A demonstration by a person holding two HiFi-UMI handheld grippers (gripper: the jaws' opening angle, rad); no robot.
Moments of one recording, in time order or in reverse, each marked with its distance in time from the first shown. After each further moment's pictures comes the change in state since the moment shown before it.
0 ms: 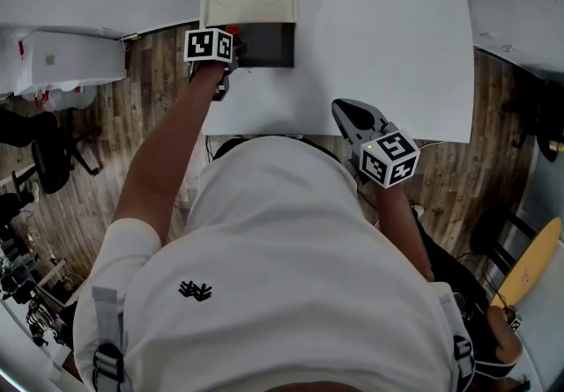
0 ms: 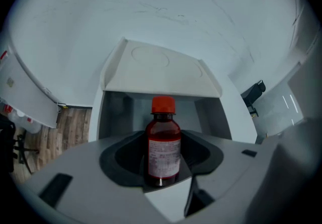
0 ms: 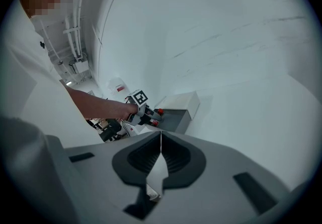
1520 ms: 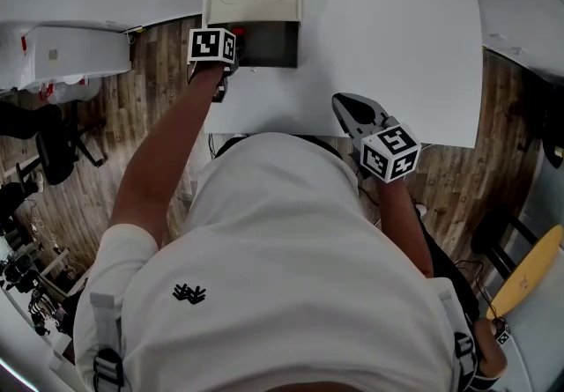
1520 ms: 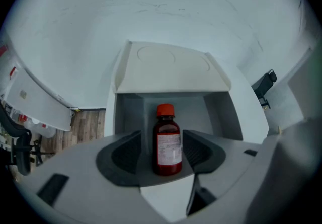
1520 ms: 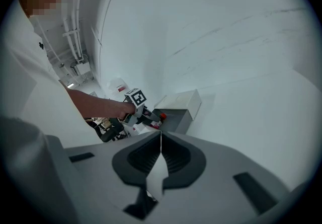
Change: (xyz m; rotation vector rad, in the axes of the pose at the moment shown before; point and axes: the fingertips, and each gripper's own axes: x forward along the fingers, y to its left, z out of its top) left arm -0.008 0.011 -0.006 0.038 0.060 0.149; right arm 0.014 -0.016 0.003 0.016 0.013 0.040
